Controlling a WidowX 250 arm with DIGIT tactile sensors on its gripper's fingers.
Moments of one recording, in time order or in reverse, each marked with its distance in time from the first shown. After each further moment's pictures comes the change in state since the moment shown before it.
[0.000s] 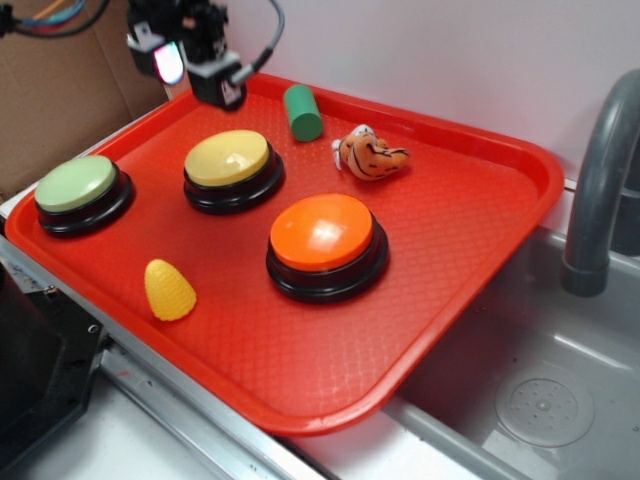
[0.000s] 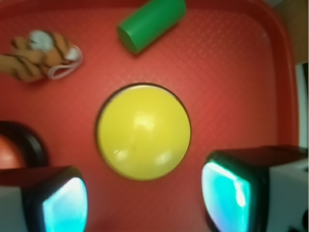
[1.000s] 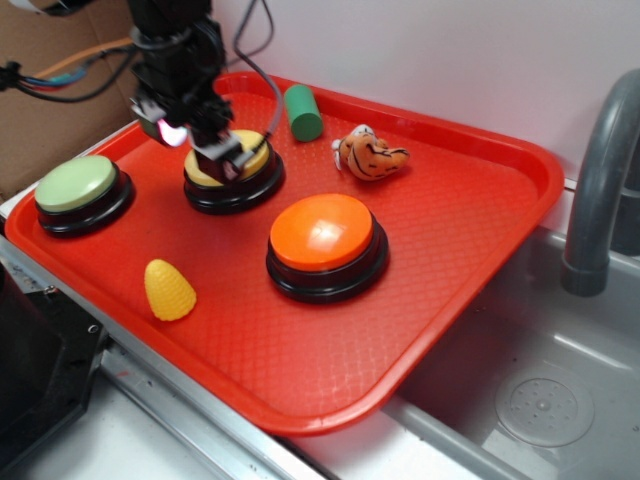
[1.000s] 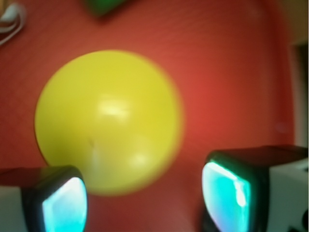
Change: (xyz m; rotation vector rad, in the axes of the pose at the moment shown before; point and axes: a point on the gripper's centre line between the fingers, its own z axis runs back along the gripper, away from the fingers) arm -0.017 0.002 -0.004 0.199 -0.056 0.018
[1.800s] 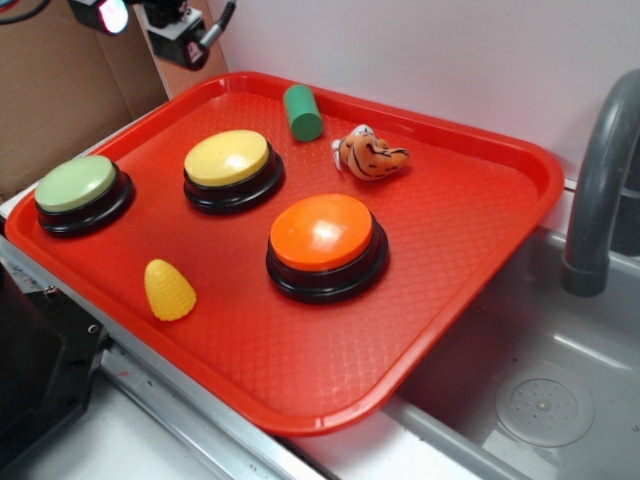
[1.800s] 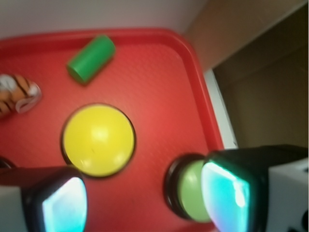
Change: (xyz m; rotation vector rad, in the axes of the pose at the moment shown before) arm 0.013 0.018 0.062 0.020 -0.075 0.148
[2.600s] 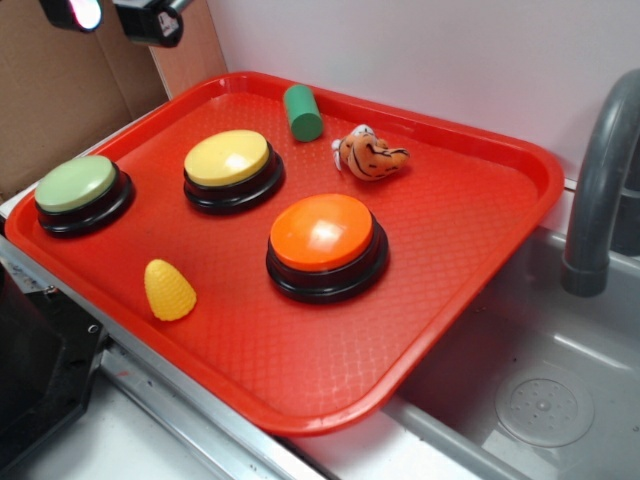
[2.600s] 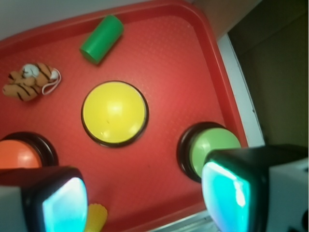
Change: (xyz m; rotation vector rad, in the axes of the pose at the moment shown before) arm -0.019 0.009 0.019 -0.134 0.165 0.073
